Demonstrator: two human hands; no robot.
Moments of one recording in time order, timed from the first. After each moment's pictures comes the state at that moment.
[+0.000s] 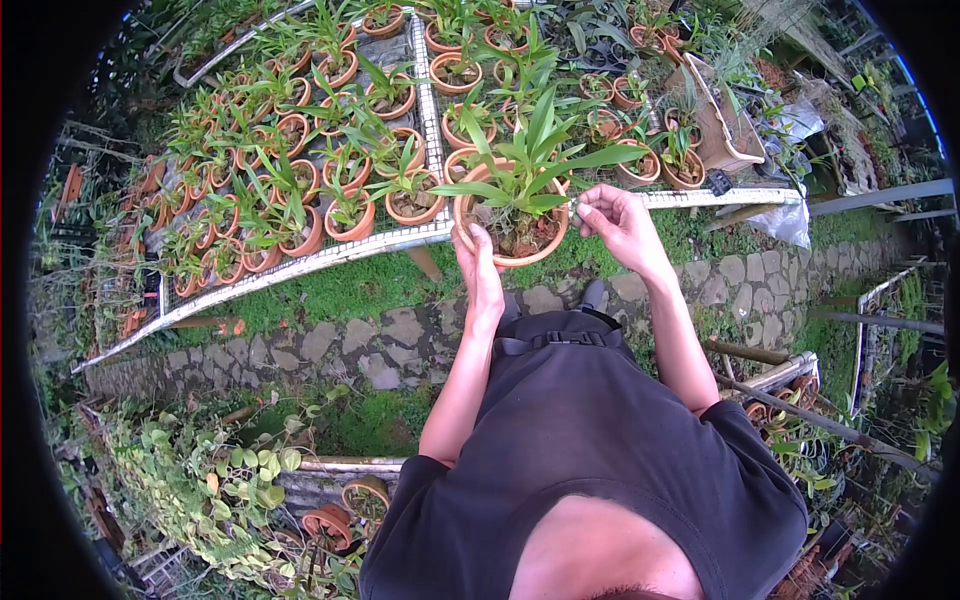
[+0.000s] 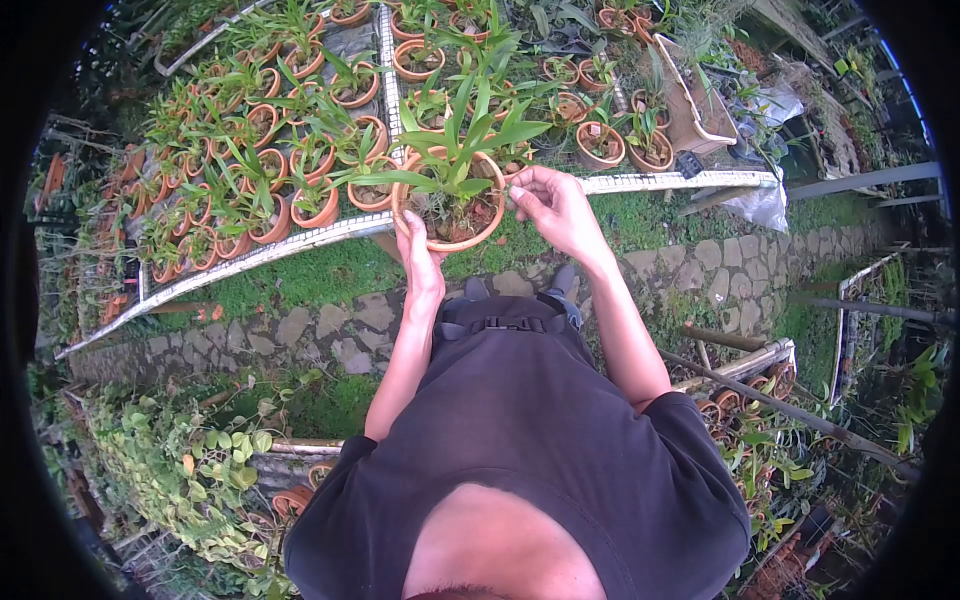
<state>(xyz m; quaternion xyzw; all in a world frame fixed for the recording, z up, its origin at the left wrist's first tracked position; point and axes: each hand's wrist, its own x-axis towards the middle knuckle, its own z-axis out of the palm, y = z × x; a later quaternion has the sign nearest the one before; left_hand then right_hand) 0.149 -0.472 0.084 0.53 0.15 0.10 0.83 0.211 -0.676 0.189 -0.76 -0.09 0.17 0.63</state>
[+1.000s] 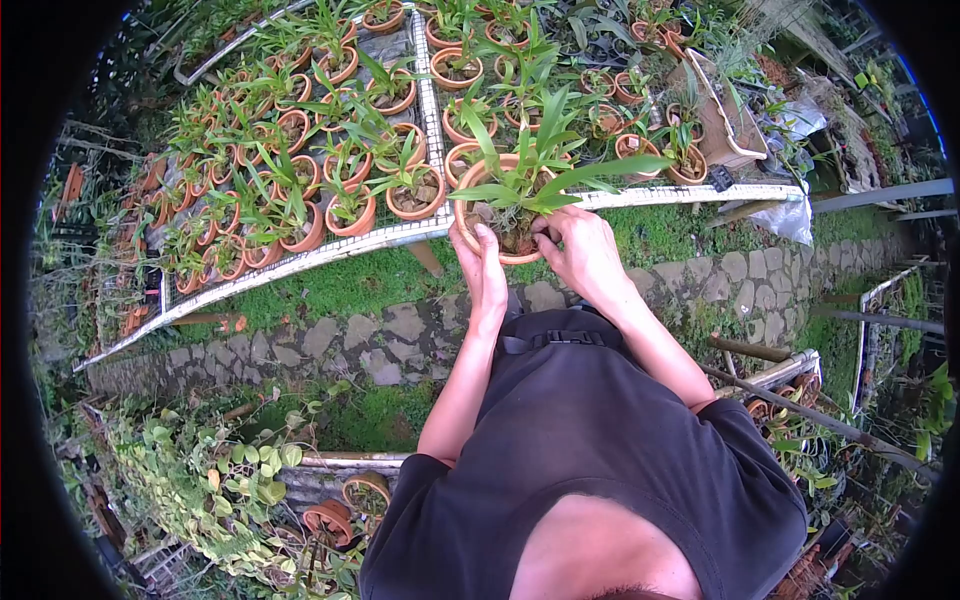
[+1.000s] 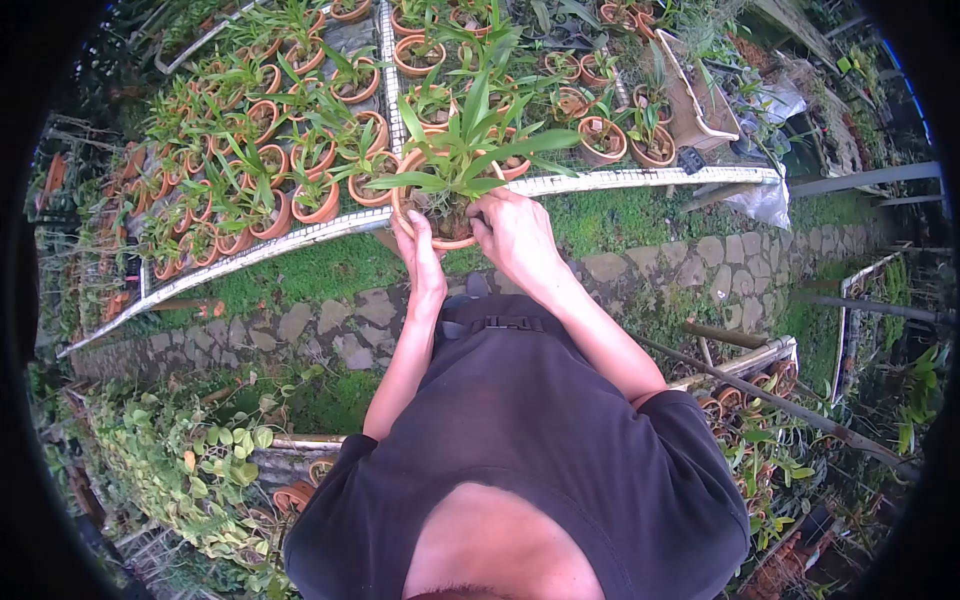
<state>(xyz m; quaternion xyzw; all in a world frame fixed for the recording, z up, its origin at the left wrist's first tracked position) 0.139 -0.481 0.101 0.57 0.17 0.13 0.79 0.175 -0.626 0.188 -0.90 -0.21 -0.03 0.37</state>
